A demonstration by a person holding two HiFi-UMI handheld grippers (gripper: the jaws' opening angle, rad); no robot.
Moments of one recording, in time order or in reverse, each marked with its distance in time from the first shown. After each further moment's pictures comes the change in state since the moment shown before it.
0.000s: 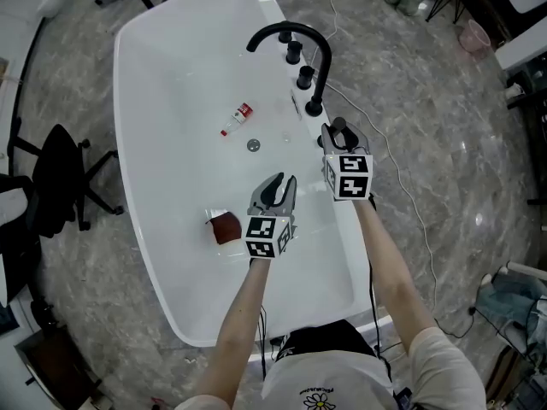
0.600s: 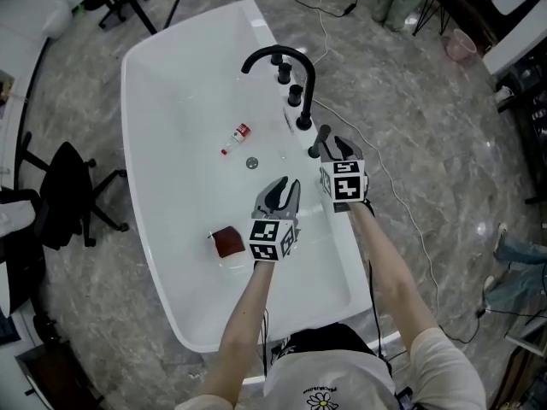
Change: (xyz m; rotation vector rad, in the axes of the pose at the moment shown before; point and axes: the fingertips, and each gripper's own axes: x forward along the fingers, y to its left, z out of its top) left arm -0.017 -0.042 0.046 0.032 -0.075 -0.050; right arm -0.034 -0.008 -0.003 -0.011 0.116 -0.023
